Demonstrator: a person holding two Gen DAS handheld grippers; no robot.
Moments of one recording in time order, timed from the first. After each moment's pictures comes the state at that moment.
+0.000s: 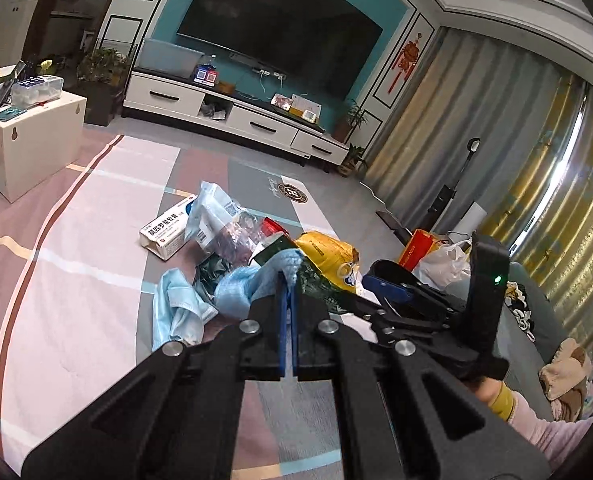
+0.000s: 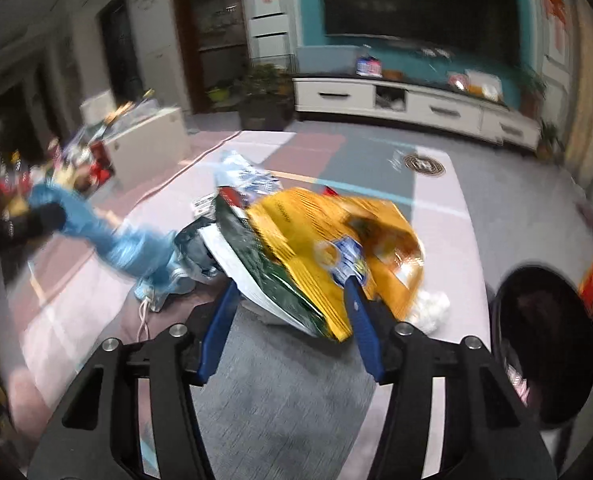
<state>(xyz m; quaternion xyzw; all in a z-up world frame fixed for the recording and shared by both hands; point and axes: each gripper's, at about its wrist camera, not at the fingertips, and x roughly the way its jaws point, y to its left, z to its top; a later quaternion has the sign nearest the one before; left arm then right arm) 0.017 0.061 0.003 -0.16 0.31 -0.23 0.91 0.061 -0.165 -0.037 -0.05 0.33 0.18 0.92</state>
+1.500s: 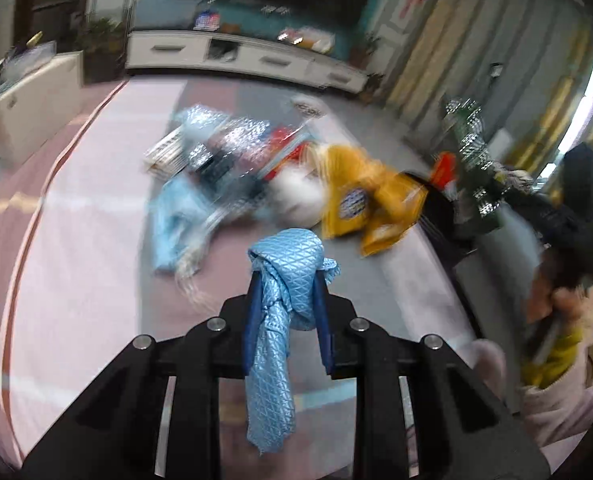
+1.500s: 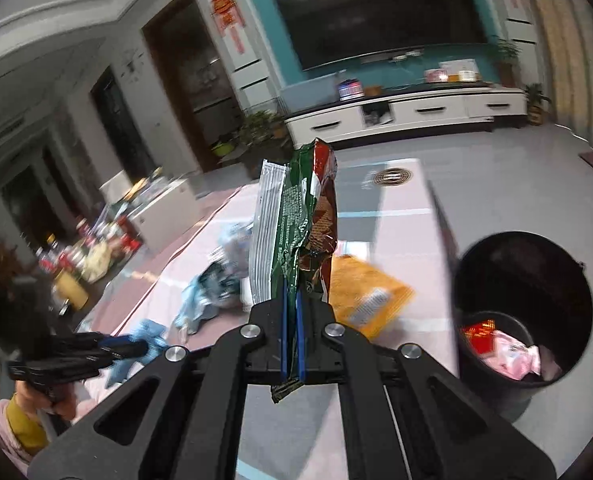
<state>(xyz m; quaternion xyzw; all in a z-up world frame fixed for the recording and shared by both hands) -0.005 0.030 -0.027 -0.07 0.41 -0.23 0.88 -0.001 -0.290 -0.001 0.14 0.29 0.17 0.93</state>
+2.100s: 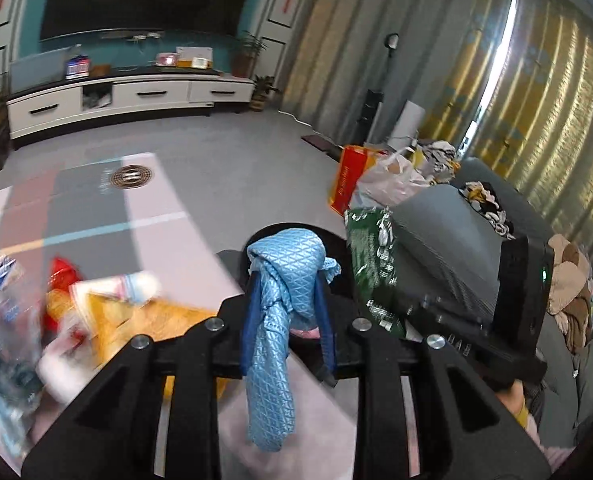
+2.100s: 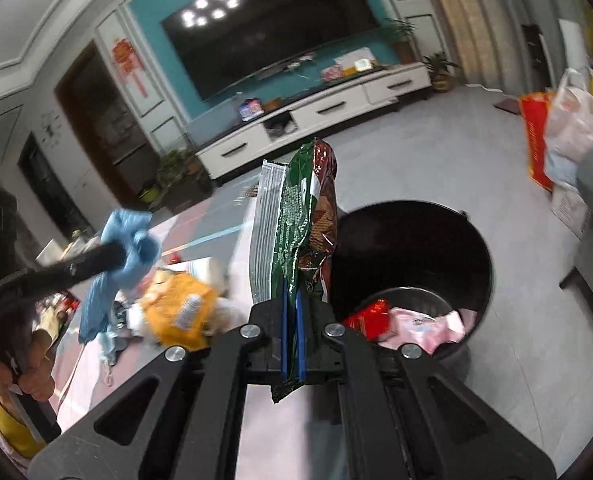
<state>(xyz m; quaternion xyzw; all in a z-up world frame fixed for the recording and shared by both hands) 0.077 -0.210 0.014 0.00 0.36 -0.39 0.85 -0.009 -0.413 -0.055 0.22 0.29 0.03 0.93</state>
